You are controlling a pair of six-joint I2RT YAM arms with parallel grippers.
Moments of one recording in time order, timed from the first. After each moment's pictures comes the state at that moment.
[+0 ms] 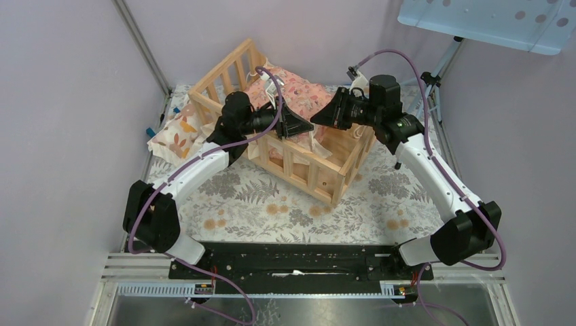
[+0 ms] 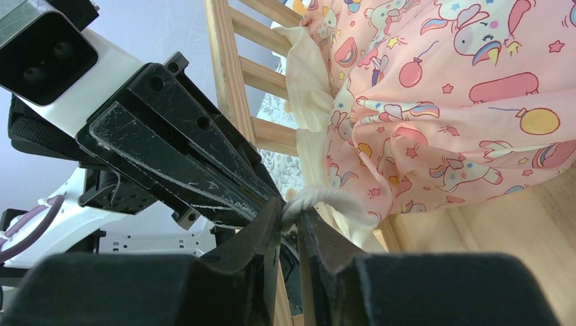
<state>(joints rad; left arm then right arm) -0.50 1.51 1.18 0.35 0.84 -0.54 0.38 1.42 1.39 -0.34 -0.62 0.70</state>
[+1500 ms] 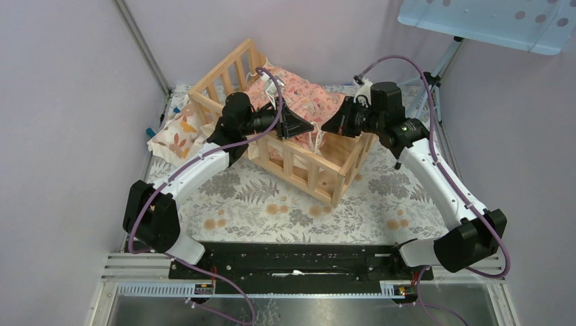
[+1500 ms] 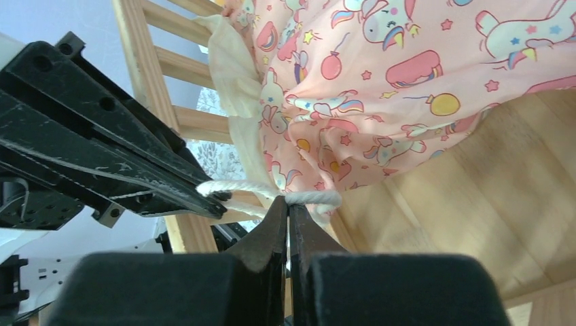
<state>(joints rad) -0.51 1.51 1.18 0.36 0.83 -0.54 0.38 1.37 1.36 -0.49 -0.46 0.60</state>
